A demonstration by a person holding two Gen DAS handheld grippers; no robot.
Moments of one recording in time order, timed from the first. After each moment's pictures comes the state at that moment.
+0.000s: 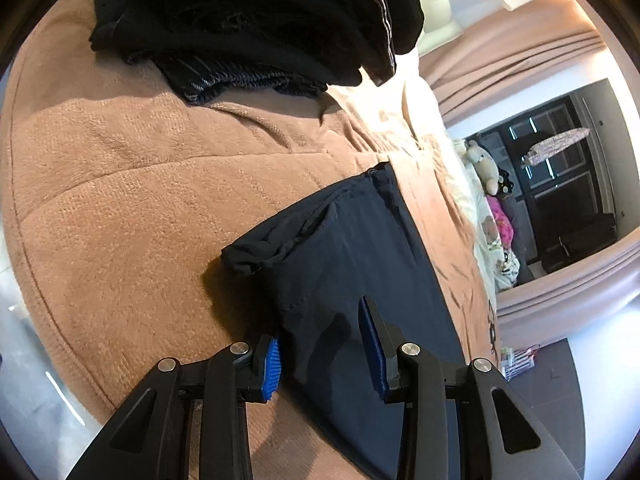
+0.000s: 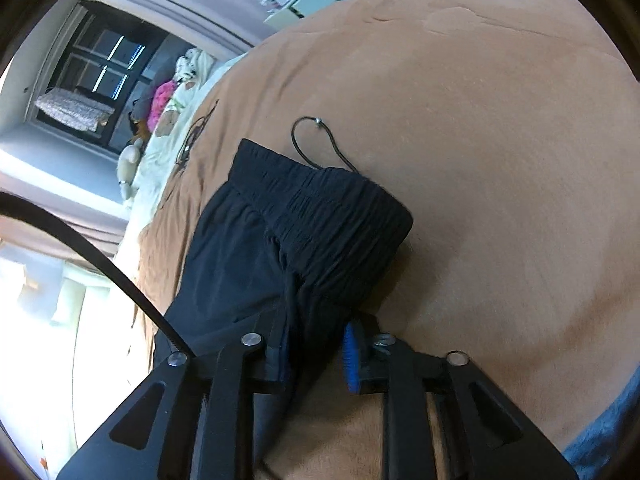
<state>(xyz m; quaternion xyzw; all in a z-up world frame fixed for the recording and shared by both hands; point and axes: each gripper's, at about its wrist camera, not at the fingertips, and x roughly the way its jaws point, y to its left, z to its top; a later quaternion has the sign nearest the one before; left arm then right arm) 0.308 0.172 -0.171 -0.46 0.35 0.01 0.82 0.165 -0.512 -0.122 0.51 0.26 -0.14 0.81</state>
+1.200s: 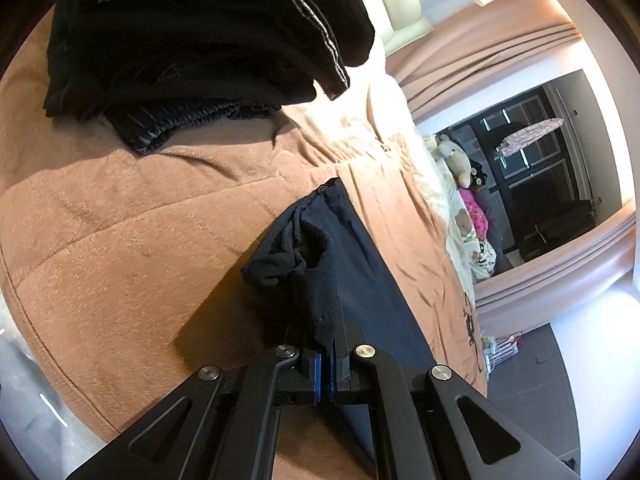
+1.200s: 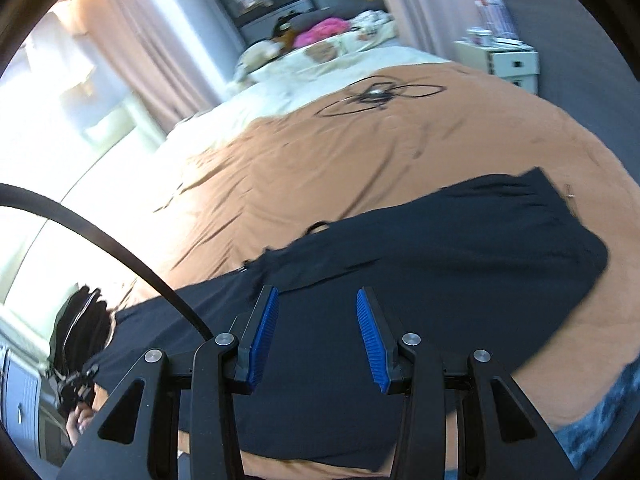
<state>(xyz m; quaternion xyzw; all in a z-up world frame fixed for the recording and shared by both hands) 0.316 0.178 -0.134 -0.45 0.33 -0.04 0.83 0.163 -0.257 0.060 0.23 0.30 -0.01 0.93</state>
